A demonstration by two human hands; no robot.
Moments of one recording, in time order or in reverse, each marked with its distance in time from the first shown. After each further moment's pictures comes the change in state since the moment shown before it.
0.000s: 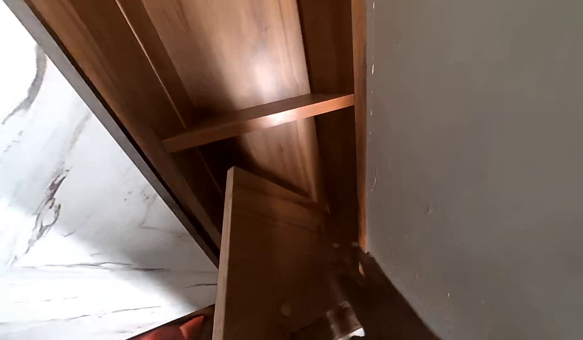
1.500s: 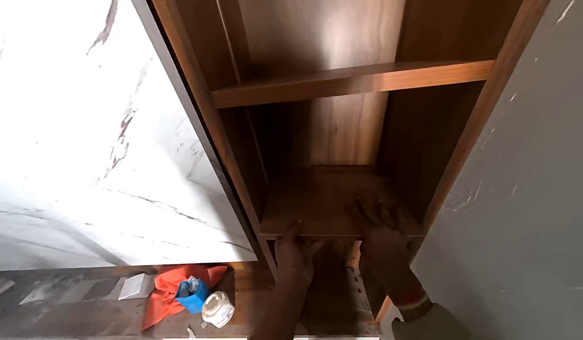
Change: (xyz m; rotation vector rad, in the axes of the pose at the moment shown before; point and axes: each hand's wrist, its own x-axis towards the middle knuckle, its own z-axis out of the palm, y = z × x) left_hand 0.128 -0.081 0.083 -0.826 0.243 -0.704; right_hand 0.141 0.074 0.083 -0.399 0.300 0.102
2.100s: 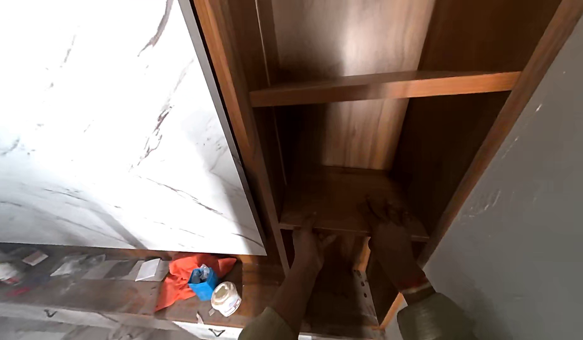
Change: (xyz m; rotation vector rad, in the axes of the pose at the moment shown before) left_hand 0.021 -0.012 -0.006 0.080 0.003 -0.044; right_hand 0.009 0.006 0.012 0.086 -0.189 0.006
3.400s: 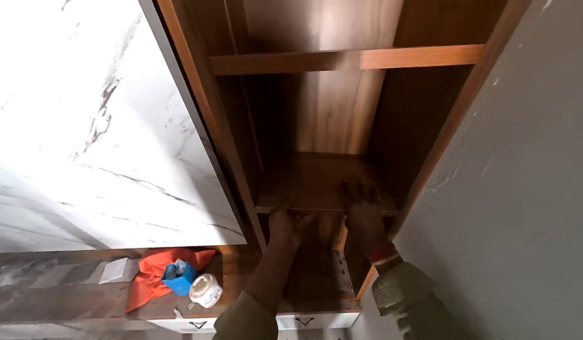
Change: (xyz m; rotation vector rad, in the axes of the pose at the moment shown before) left_hand -0.003 0.004 0.005 -0.024 -0.003 -0.027; right_hand 0.001 0.006 0.006 -0.037 0.077 -0.078
